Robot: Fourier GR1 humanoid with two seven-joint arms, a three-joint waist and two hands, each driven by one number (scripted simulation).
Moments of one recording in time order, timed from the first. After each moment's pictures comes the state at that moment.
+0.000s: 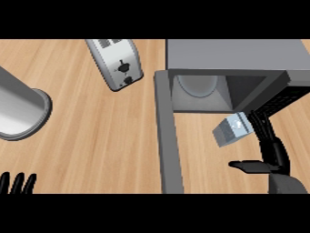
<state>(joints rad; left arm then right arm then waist) 0.72 0.05 -0.16 -2.14 0.24 -0.14 -0.42 -0.23 -0.18 -0.24 -0.70 0.04 0.22 -0.85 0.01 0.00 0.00</state>
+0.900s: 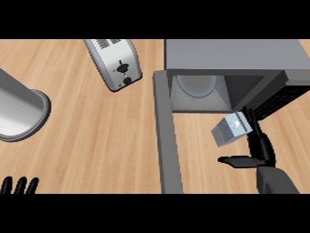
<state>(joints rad) 0.75 0.05 -0.17 -2.11 0.23 -0.15 -0.47 -0.36 -0.17 -0.23 -0.46 0.06 0.18 -0.98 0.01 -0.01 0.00</state>
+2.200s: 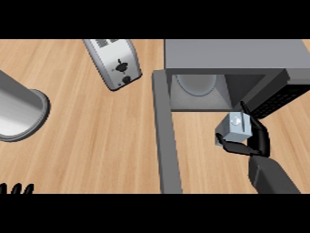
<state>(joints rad) 0.78 0.07 -0.14 -2.09 0.27 -0.21 -0.51 -0.49 -0.15 -0.35 -0.30 0.01 -0.04 -1.07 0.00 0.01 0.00</state>
